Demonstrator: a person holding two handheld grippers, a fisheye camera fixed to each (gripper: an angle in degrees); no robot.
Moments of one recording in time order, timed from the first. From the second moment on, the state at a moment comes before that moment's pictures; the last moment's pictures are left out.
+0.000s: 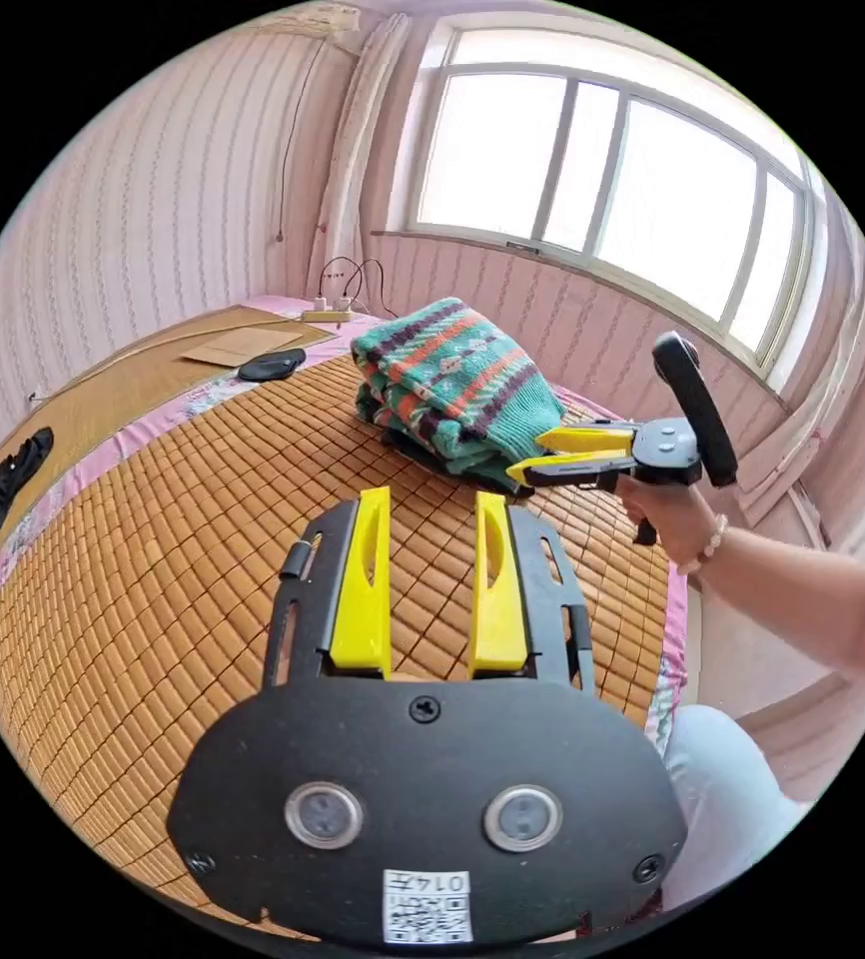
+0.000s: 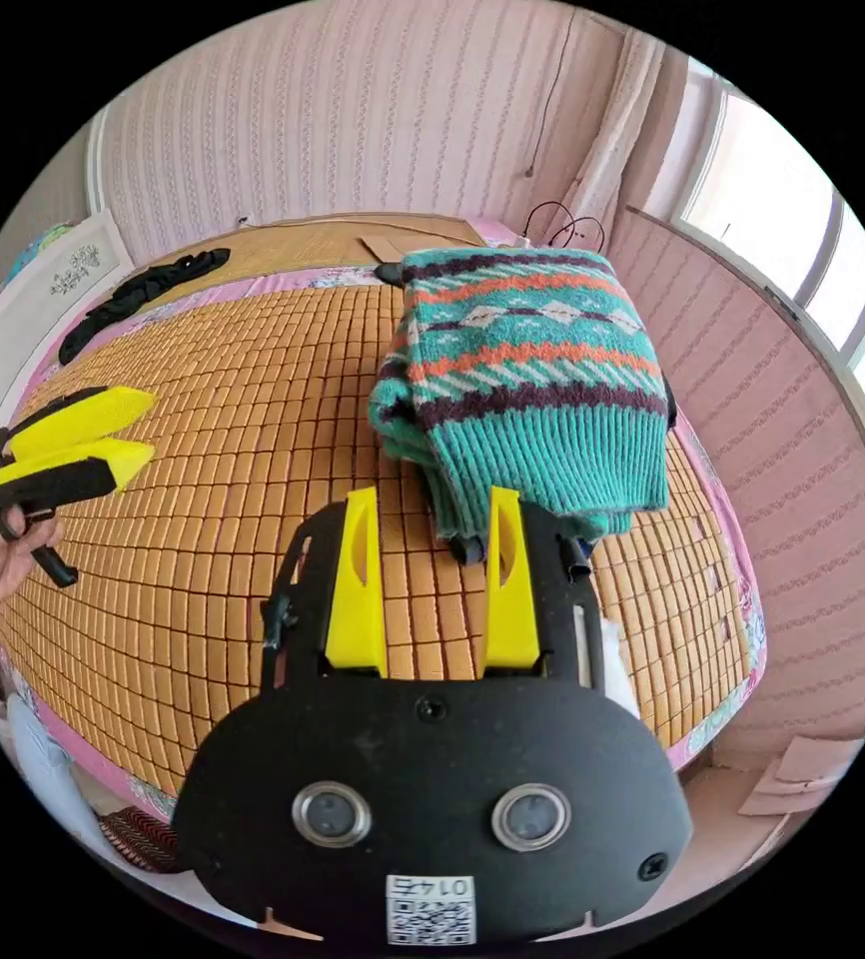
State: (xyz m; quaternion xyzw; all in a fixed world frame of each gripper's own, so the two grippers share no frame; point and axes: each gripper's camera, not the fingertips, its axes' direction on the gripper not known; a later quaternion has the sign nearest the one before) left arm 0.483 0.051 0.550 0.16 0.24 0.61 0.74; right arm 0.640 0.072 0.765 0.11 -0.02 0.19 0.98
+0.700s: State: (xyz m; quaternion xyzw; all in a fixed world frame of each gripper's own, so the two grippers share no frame) left arm 0.596 0.026 0.521 0.05 0.23 0.56 0.79; right arm 0.720 0.237 0.577 0.37 -0.25 0.15 0.88
